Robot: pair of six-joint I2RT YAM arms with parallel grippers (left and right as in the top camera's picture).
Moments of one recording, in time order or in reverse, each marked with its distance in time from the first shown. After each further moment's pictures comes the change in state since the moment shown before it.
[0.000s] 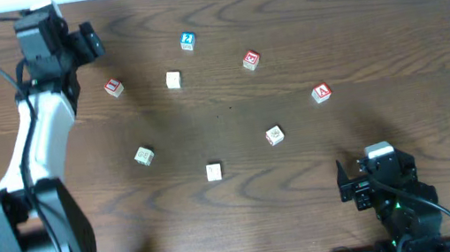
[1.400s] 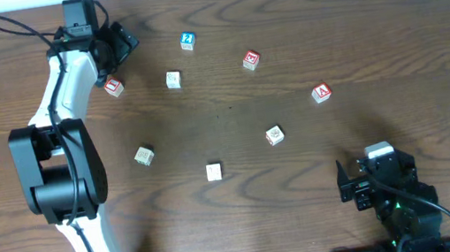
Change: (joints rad) left arm -0.089 0.341 0.336 -0.422 0.099 -0.544; right arm 0.000 0.000 0.000 0.000 0.000 0.000
